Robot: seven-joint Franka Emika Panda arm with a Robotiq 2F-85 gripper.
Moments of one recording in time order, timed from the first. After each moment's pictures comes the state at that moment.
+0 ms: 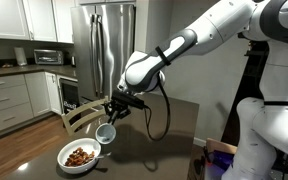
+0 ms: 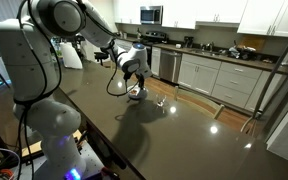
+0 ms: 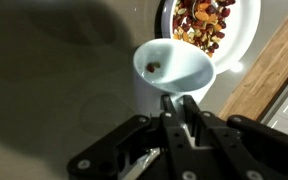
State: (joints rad) arm 0.39 0.06 -0.20 -2.31 0.42 2.70 0.76
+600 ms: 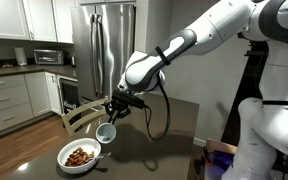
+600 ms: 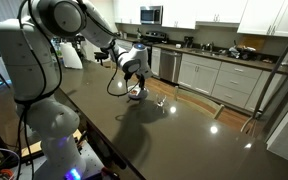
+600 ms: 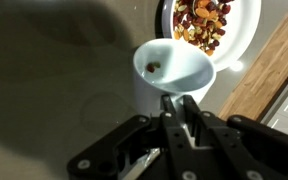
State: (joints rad) arm 0.31 0.06 -0.13 -2.30 0.42 2.70 0.76
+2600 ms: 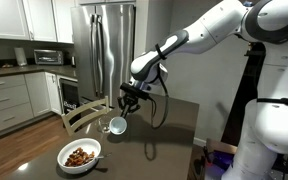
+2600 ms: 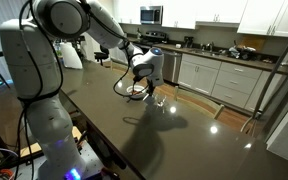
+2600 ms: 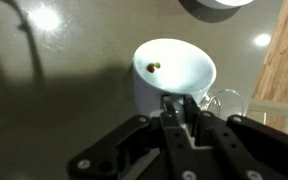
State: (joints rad) arm 0.02 0.08 -0.04 -2.27 0.52 2.54 0.81
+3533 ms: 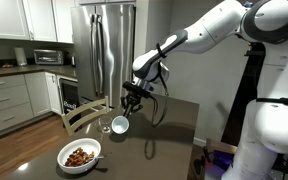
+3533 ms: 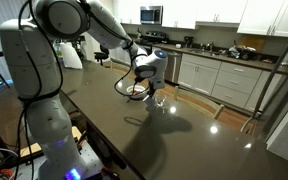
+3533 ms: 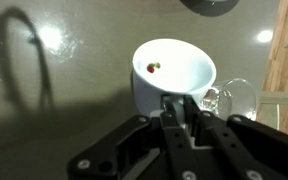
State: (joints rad) arm -0.01 0.08 -0.05 -2.27 0.59 2.49 0.81
